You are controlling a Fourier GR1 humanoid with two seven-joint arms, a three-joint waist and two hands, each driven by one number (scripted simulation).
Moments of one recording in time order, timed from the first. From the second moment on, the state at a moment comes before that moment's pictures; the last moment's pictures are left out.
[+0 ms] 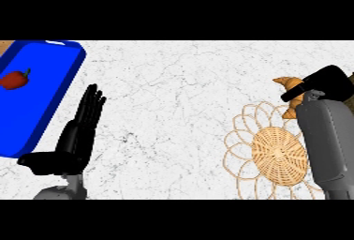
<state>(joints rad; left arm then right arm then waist) -0.05 0.08 -0.09 -1.68 0.04 0.11 0.00 -0.66 -0.24 -0.23 -1.07 1.15 0.01 1.09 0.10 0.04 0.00</state>
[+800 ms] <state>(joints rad) -0.09 0.06 -0.09 -1.65 0.03 0.12 0.02 -1.14 -0.24 -0.32 -0.88 1.57 -0.27 1.17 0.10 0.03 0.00</state>
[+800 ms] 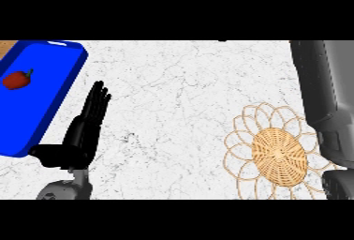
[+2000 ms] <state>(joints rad) -0.02 0.09 -0.03 -1.67 0.05 0.13 0.01 -1.20 -0.22 -0.58 -0.84 1.92 -0.21 1.22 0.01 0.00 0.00</state>
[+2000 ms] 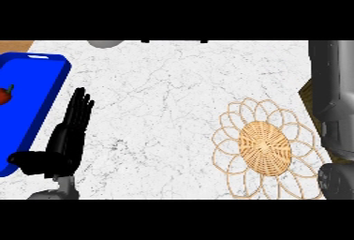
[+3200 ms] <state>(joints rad) -0.01 0.07 -0.03 -1.68 0.03 0.14 0.02 -0.82 -0.07 -0.70 -1.32 1.86 -0.11 1.11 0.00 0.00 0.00</state>
